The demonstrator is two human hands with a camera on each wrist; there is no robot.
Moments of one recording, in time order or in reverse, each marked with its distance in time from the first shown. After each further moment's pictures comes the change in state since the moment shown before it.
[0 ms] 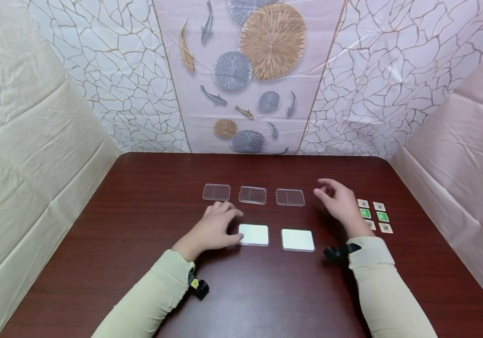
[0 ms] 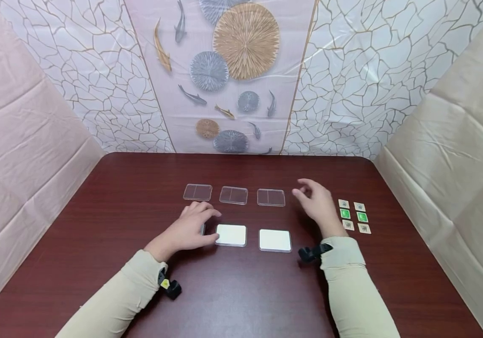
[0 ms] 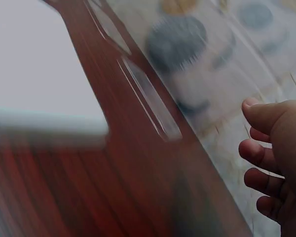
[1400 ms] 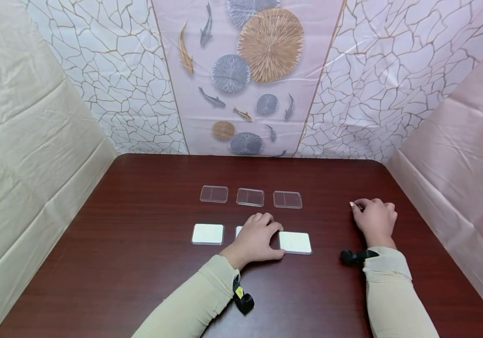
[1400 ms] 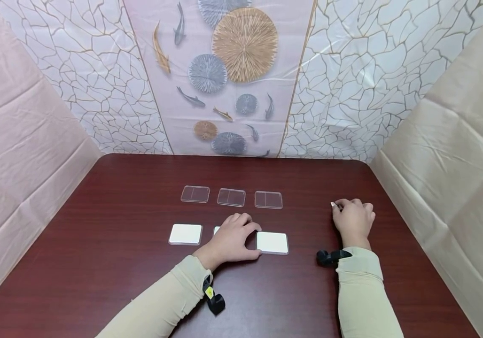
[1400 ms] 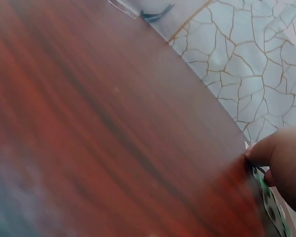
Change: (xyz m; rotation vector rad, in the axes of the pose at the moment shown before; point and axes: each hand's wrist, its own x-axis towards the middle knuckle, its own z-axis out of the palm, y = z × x) left_hand 0.047 0.077 0.064 0.177 -0.002 0.065; right_hand -0.031 0.077 -0.035 -0.429 0.080 0.289
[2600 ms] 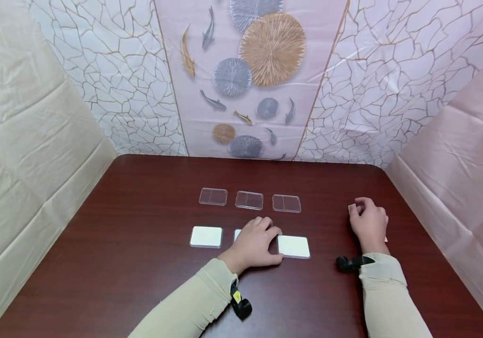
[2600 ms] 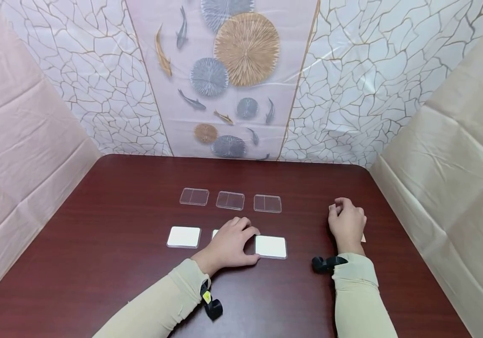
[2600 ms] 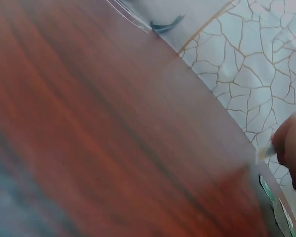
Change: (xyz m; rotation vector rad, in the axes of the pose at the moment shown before) left_hand -0.001 -0.002 0.006 0.048 0.060 0.042; right_hand -0.004 -0.013 0.004 0.272 0.159 0.006
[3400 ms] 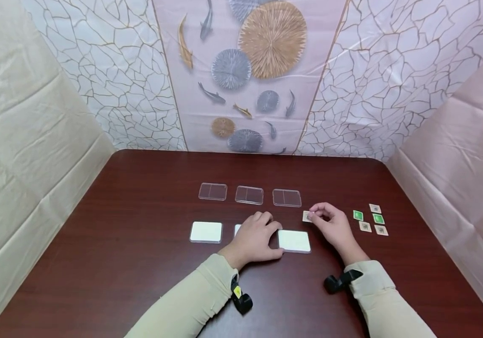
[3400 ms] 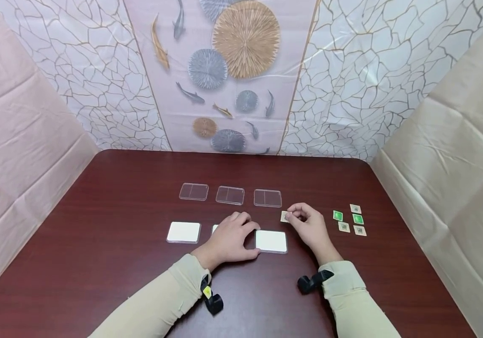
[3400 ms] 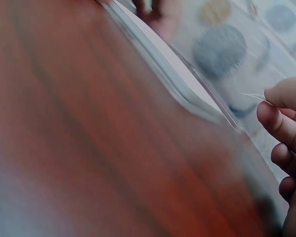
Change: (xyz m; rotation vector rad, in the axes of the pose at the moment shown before) left_hand 0.001 -0.001 0.000 0.009 -0.027 -0.026; right_hand -0.054 -0.065 0.029 0.501 -0.286 -0.150
